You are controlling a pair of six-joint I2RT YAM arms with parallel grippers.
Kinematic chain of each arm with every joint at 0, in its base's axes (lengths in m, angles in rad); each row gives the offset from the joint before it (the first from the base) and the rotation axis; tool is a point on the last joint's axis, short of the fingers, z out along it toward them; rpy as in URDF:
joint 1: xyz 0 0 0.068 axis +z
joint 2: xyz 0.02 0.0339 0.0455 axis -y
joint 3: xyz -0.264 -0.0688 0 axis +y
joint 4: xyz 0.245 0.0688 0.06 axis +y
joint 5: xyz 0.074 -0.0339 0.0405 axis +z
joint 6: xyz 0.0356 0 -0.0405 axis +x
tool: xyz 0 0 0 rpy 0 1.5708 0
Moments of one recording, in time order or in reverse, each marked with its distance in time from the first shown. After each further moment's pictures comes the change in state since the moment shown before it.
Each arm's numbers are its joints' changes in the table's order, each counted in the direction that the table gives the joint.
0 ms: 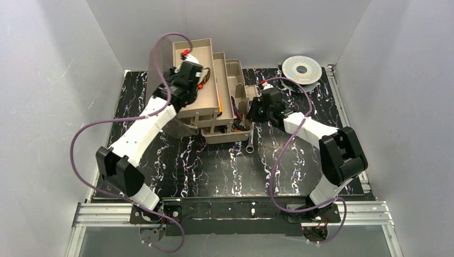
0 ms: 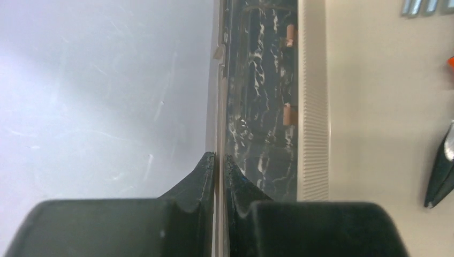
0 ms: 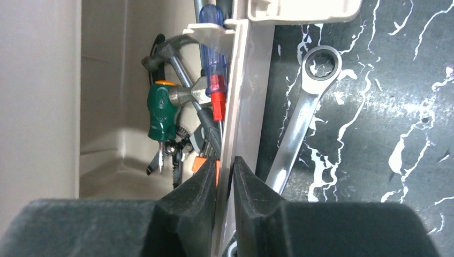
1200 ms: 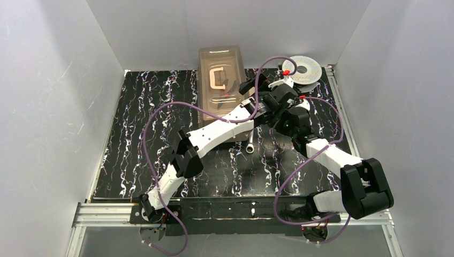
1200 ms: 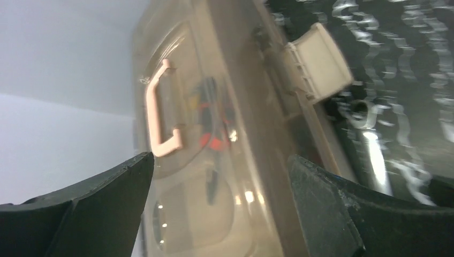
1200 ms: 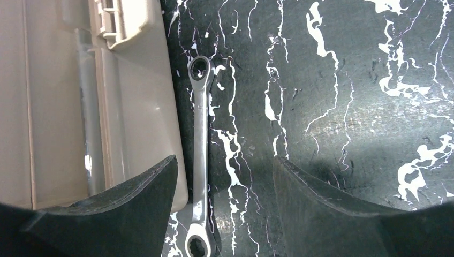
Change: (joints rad) left arm -0.566 -0.700 -0.697 -0.051 0.224 0.072; right arm -0.160 0.356 0.463 -0.268 -0.184 0.181
